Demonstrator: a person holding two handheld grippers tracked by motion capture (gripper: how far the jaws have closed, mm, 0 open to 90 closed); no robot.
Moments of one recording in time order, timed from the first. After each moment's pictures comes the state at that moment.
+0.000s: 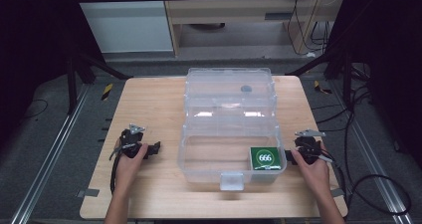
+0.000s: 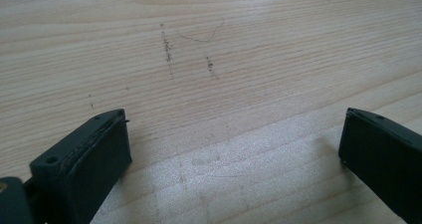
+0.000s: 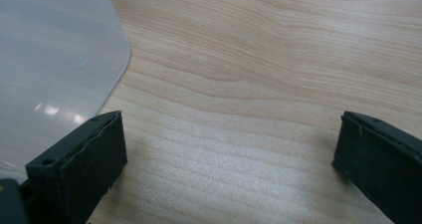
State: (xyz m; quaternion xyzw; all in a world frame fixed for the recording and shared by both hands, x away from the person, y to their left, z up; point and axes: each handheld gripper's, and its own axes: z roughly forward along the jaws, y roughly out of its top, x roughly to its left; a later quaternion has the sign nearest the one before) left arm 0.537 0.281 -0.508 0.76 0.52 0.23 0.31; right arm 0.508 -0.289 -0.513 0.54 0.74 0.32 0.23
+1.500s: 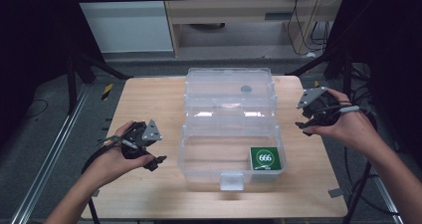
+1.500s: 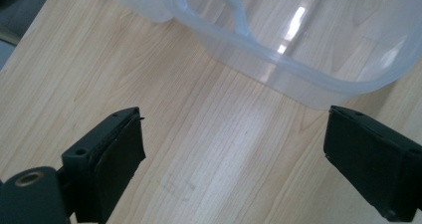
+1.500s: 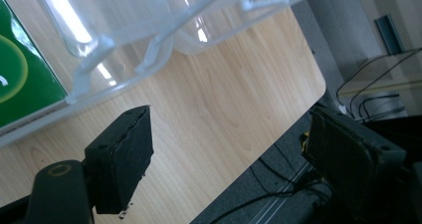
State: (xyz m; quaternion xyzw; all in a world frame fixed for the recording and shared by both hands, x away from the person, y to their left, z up) left arm 0.461 0.211 -0.349 0.93 0.20 0.19 0.22; right arm 0.512 -0.267 -0.309 0.23 0.91 0.15 0.30
